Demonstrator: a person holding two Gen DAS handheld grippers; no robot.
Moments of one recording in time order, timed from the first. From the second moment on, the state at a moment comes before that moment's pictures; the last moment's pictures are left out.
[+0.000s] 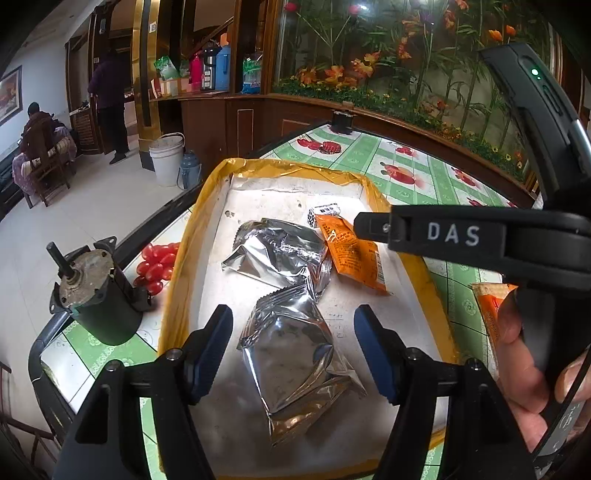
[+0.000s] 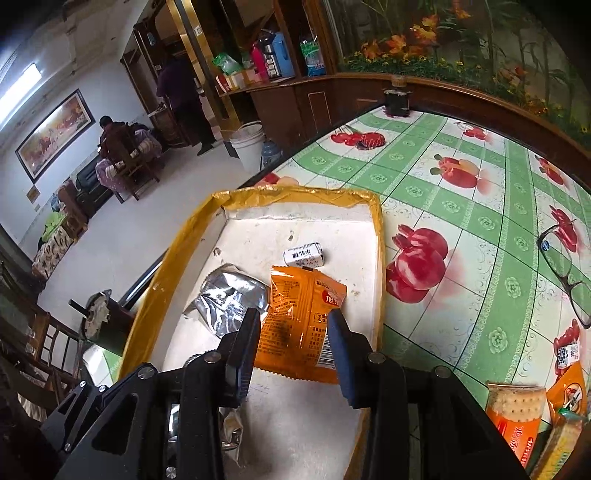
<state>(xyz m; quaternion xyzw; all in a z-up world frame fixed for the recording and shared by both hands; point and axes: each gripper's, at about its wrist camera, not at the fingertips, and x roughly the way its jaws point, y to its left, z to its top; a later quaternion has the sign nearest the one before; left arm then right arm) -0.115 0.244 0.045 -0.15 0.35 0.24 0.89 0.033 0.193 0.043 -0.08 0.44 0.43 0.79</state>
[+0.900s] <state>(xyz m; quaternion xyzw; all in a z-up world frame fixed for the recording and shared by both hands) -0.144 0.210 0.079 -0.14 0.32 0.20 0.91 0.022 0.133 0.066 0.02 0.46 0.43 0.77</state>
